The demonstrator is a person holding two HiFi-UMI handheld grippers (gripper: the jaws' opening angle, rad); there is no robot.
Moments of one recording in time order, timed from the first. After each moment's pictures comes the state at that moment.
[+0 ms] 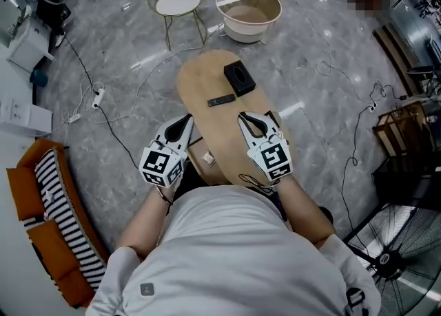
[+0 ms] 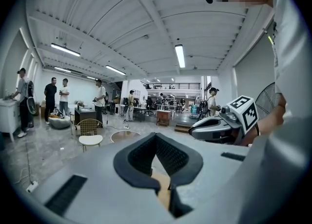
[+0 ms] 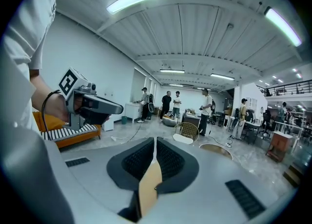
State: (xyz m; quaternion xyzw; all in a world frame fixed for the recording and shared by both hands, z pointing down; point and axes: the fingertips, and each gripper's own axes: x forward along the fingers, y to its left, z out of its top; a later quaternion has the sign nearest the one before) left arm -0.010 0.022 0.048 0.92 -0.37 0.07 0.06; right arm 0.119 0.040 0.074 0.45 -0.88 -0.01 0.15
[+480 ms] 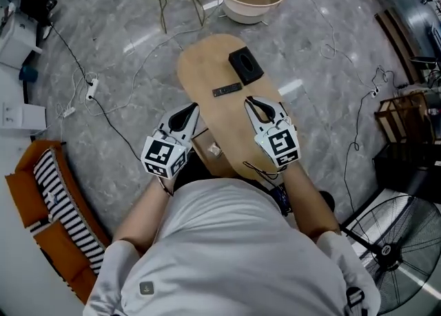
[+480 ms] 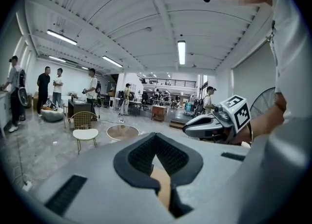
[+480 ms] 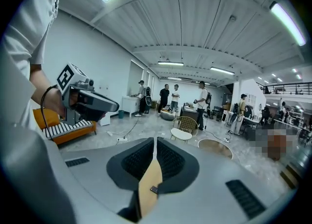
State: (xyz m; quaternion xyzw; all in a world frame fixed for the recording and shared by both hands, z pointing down) left arm -0.037 -0.059 0.079 0.93 -0.33 0.10 0.09; right arm 0.092 -0.049 0.104 0.45 -0.87 0.01 0.19
